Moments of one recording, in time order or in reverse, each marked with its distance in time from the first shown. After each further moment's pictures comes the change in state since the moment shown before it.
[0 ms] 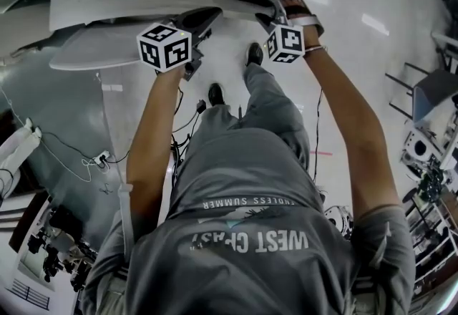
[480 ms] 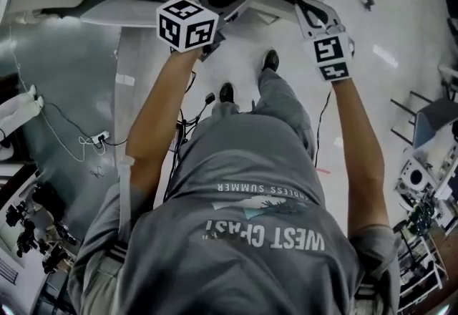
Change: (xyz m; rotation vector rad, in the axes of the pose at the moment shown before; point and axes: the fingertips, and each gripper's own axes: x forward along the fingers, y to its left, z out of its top) left arm -0.079 -0.048 0.050 0.190 -0.094 0.012; right arm -0.136 -0.062 0.091 0.607 -0.232 -0.110
